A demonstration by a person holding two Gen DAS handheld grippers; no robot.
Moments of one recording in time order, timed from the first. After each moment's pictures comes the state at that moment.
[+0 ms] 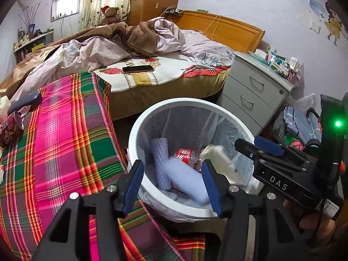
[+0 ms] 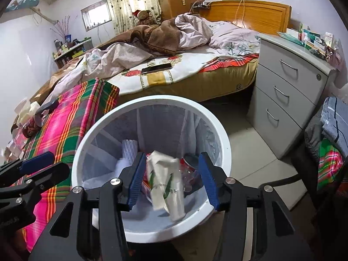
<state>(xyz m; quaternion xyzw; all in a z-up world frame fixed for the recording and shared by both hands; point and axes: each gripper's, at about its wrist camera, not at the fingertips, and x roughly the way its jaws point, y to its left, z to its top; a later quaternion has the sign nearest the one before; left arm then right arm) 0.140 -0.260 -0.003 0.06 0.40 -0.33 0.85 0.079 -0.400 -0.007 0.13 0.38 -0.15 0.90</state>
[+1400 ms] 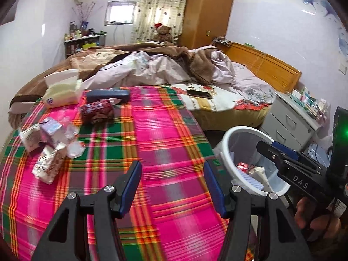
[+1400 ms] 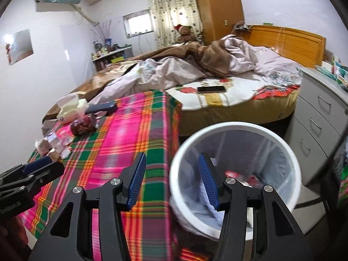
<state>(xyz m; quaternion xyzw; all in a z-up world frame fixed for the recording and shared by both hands) 0.142 -0.087 0.025 -0.01 0.35 -0.20 0.92 0.109 -0.278 0.027 0.09 0.33 -0.04 0.94</state>
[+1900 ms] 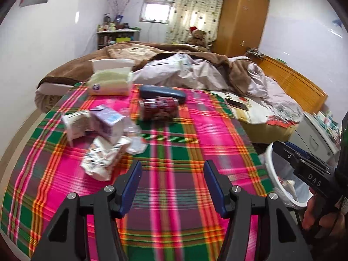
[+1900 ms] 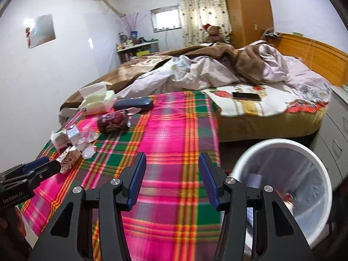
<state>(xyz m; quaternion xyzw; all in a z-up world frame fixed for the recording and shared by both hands) 0.162 0.008 0.016 -0.06 0.36 -0.11 0.93 0.147 -0.217 0.028 0.06 0.33 0.03 0.94</state>
